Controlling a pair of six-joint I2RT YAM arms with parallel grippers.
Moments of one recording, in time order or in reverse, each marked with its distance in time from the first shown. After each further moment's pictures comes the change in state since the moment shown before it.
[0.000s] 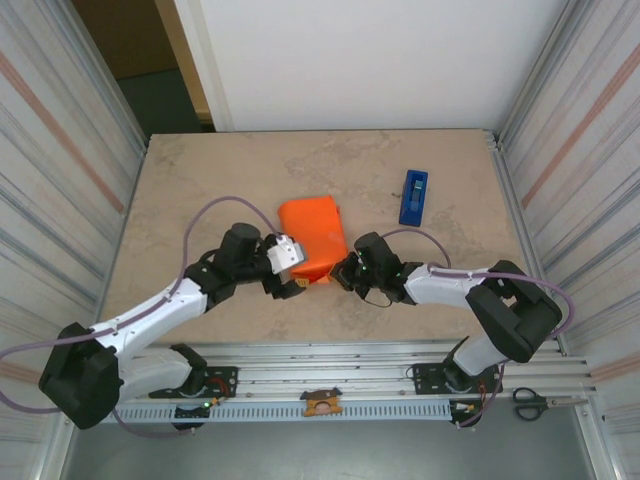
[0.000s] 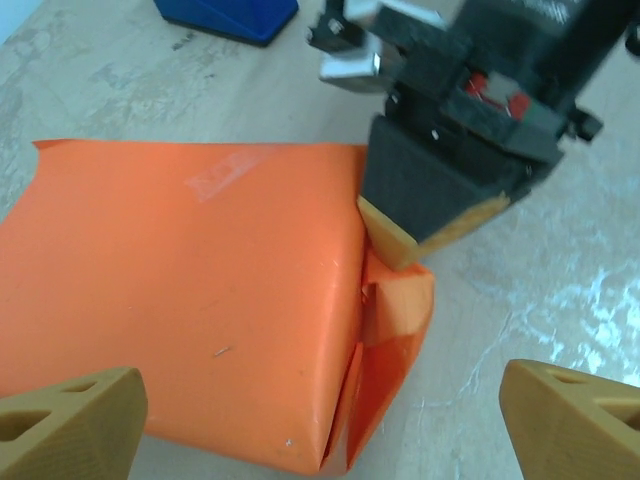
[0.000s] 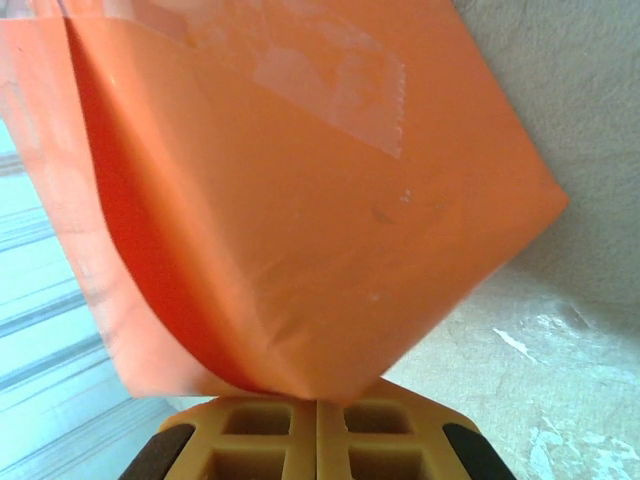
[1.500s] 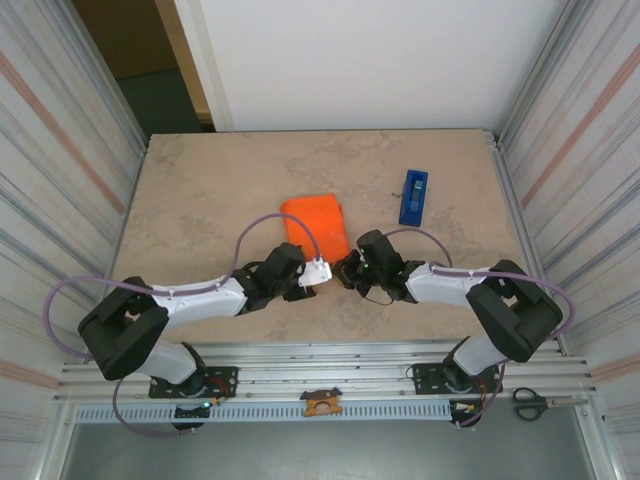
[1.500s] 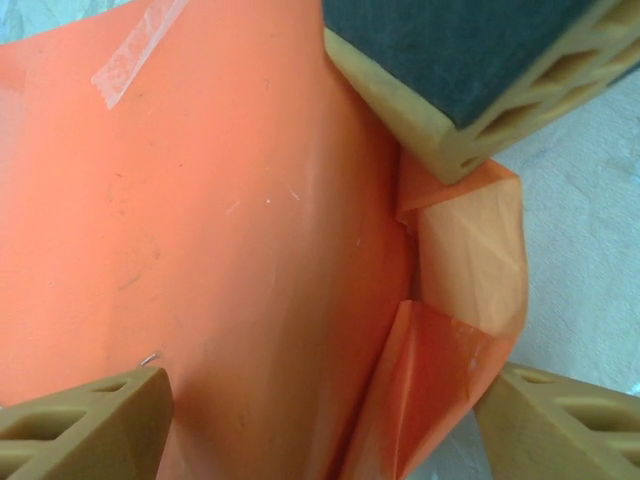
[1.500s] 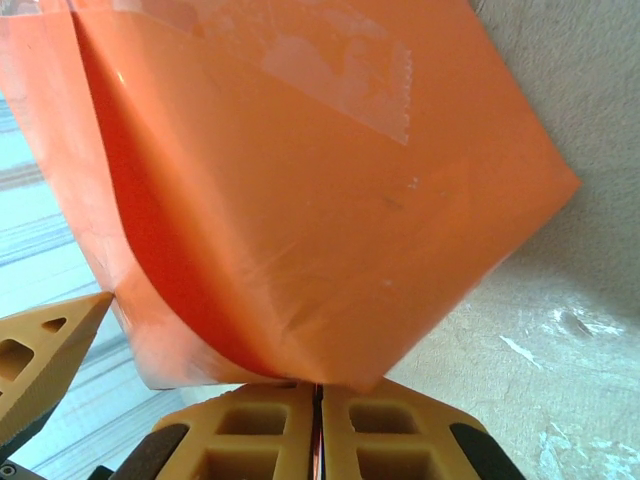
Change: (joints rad) left arm -0.222 0.305 0.008 0.183 -0.490 0.067; right arm -0.027 0.000 0.000 0.007 -0.026 0.021
